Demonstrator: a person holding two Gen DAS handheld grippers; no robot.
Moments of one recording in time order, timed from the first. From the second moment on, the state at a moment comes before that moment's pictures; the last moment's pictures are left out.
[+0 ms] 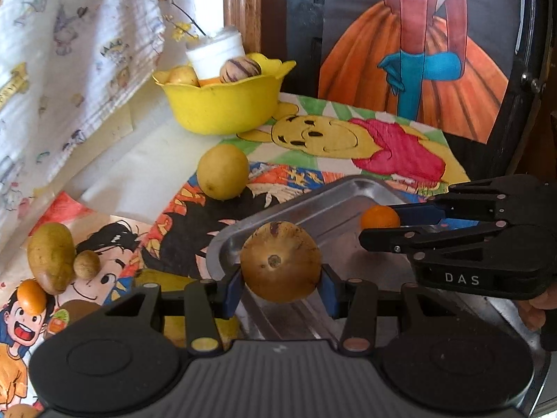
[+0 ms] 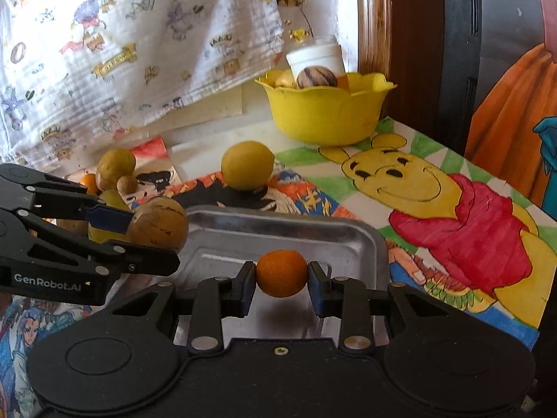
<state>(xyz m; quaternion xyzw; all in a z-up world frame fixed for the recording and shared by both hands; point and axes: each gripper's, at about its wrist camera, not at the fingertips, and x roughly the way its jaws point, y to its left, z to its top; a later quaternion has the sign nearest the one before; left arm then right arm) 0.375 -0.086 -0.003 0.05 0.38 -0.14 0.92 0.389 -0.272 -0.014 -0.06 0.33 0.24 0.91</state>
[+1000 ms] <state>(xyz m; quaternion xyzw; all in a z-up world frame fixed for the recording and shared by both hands) 0.309 -0.056 0.043 0.02 0.32 -0.09 0.94 0.297 -0.299 0.028 -0.03 0.29 0.22 0.93</state>
